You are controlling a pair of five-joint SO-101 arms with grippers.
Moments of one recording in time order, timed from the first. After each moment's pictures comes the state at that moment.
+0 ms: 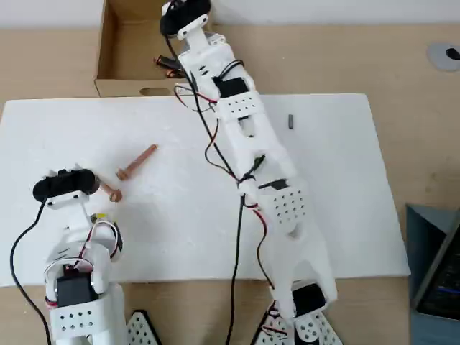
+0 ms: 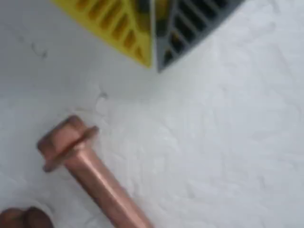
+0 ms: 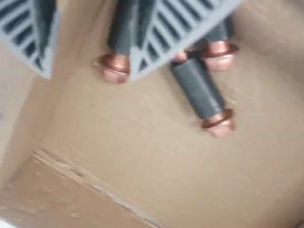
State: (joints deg) left arm -14.3 -103.4 93.4 65.2 -5.3; right arm -23.2 53.3 -45.6 24.0 5.5
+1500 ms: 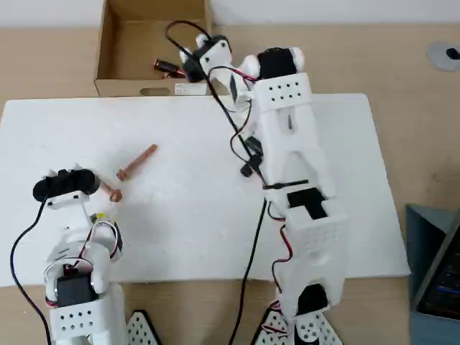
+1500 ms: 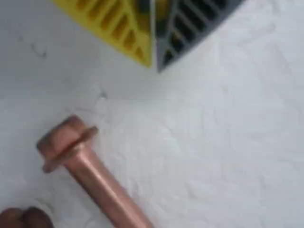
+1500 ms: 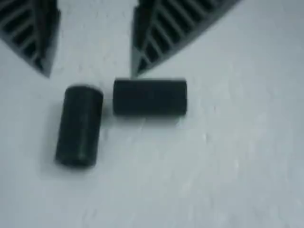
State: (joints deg) left arm -14.3 -103.4 93.4 65.2 -5.3; right arm -17.4 29.5 -41.5 100.5 26.8
